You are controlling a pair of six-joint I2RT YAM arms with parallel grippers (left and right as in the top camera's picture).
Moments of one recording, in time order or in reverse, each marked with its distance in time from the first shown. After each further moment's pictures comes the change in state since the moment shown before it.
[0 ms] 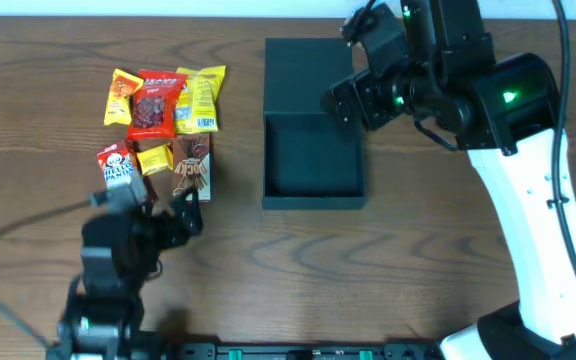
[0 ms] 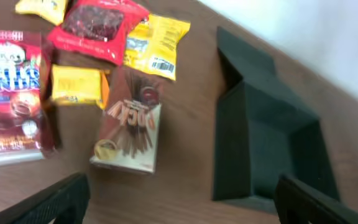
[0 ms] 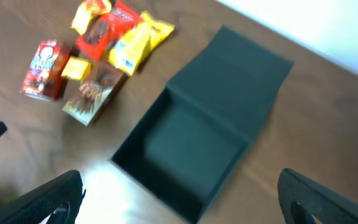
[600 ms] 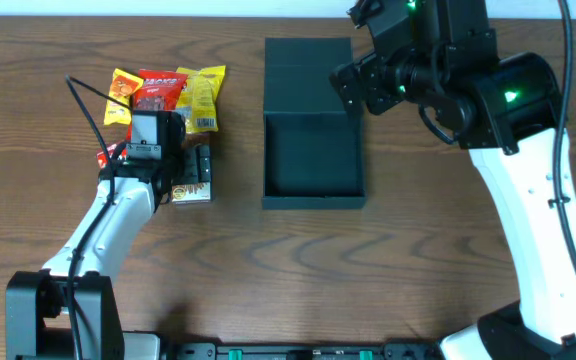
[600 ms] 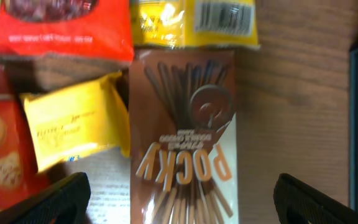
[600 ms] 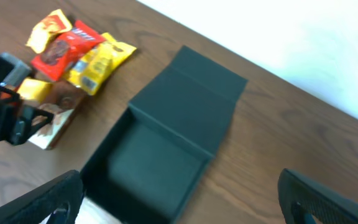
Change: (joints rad) left arm 0.000 0.896 0.345 0.101 -0.090 0.330; right arm -0.014 0.000 0.000 0.072 0.139 -0.015
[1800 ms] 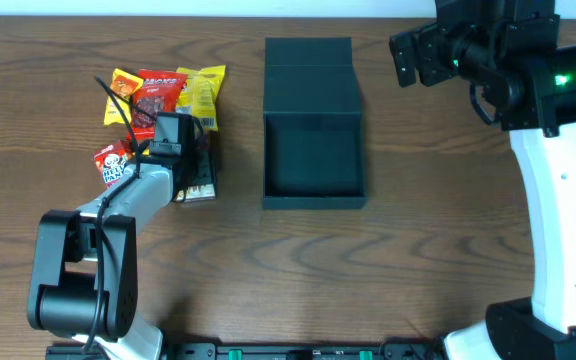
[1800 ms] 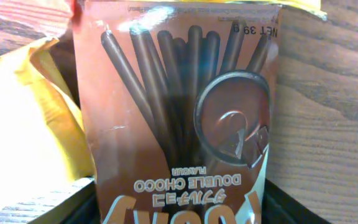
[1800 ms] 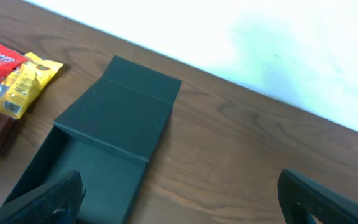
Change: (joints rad) left arm -0.042 0.219 0.008 0.115 -0.037 -0.105; right arm -0.185 0.000 0.000 0.063 0.036 -0.048
